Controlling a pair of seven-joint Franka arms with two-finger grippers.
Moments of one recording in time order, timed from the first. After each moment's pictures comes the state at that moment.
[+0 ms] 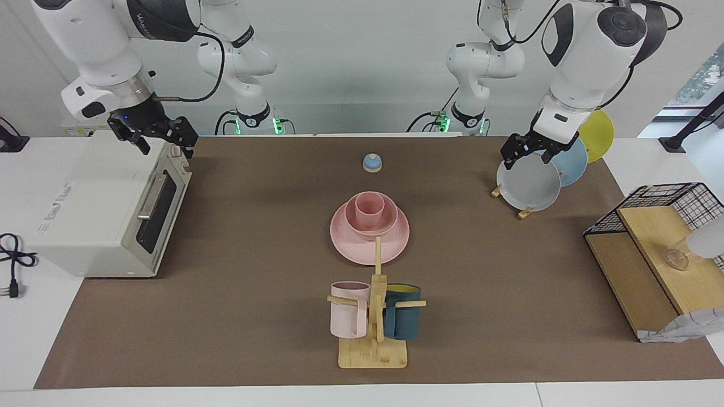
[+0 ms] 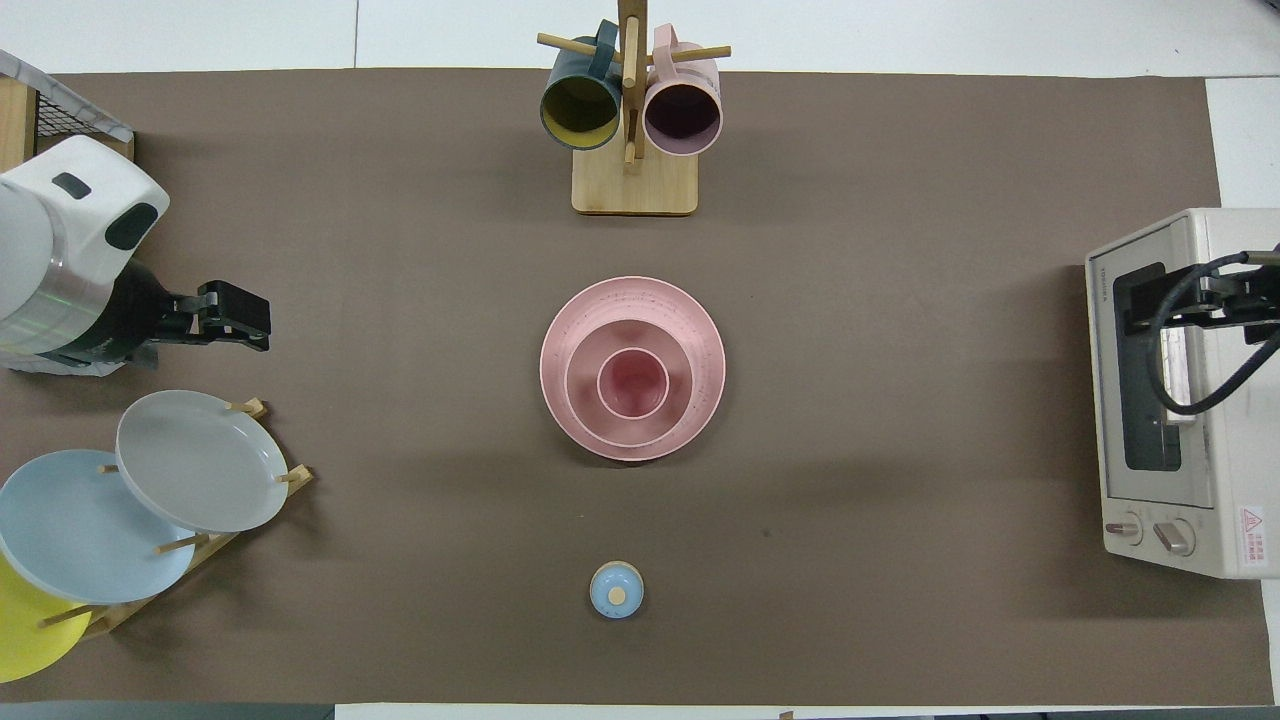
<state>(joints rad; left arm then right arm) -0.18 -0.05 -0.01 -1.75 0.00 1.62 -0.28 -0.02 -0.03 -0.02 -1.62 -0.03 1.53 0.05</state>
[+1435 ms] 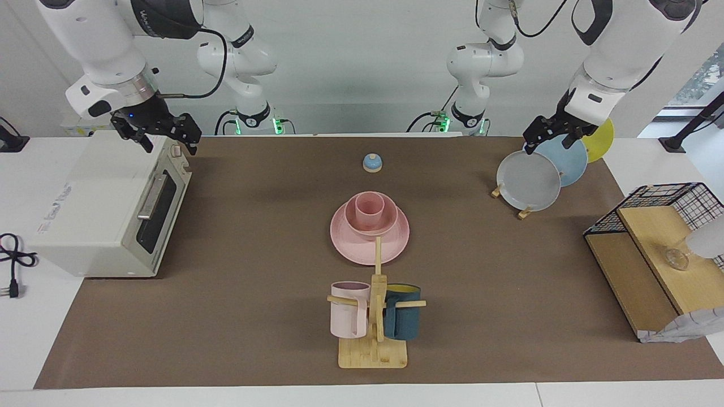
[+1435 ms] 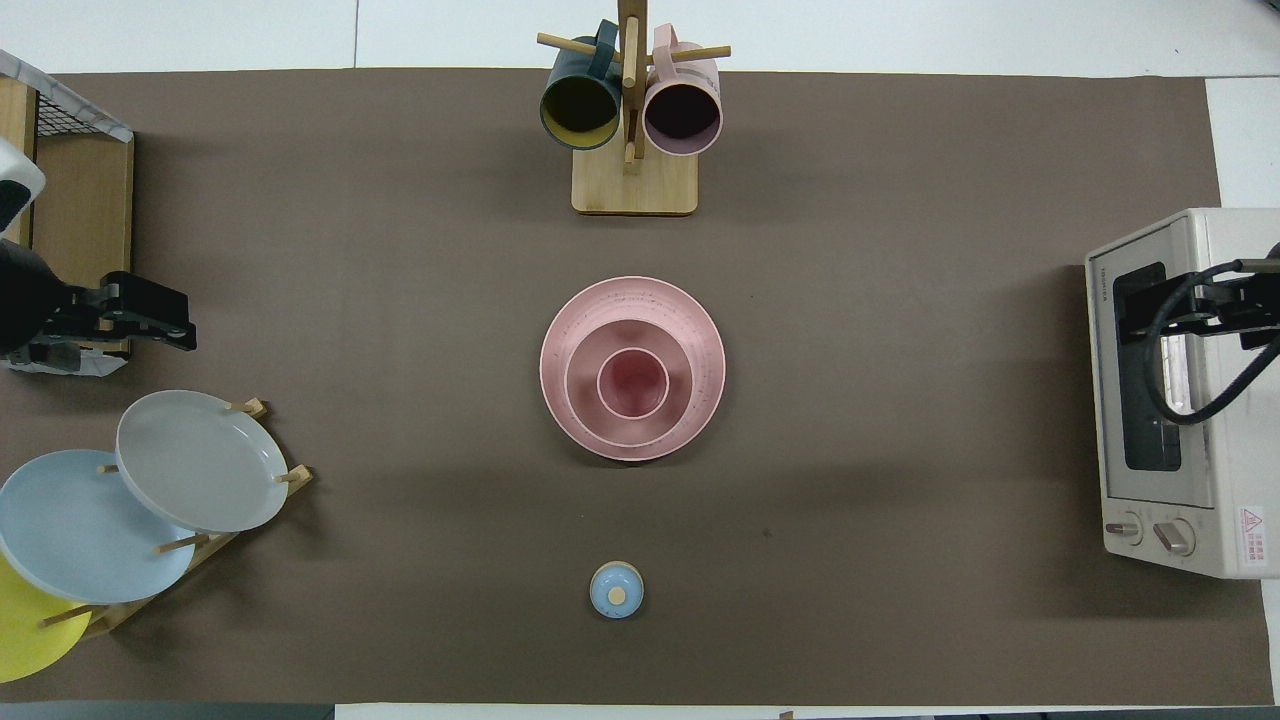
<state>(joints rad) -0.03 -0.03 -0.08 -1.61 -0.04 1.49 -0.20 -0.01 -0.03 -0.02 -1.61 -0.03 1.50 0.05</state>
